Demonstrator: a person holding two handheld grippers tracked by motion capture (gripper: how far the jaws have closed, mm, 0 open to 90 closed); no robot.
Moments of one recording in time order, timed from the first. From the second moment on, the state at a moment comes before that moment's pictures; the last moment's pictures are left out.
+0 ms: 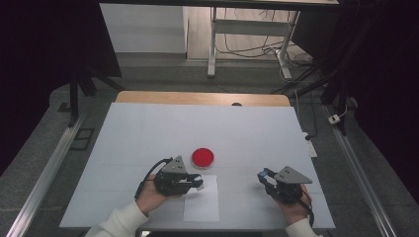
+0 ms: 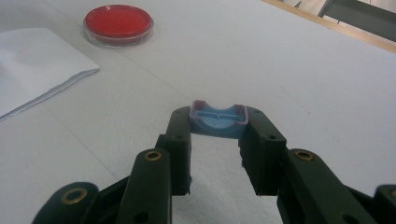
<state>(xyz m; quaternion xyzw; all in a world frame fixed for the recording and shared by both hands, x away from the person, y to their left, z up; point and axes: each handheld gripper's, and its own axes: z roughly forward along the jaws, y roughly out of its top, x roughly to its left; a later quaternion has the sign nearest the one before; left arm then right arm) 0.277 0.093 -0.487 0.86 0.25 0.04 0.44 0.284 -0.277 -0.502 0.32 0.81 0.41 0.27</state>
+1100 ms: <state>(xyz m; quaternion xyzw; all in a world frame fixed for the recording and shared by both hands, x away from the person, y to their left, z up) 0.273 0.079 -0.506 0.87 0.24 0.05 0.42 0.284 -0.277 -0.502 0.32 0.81 0.41 0.27</state>
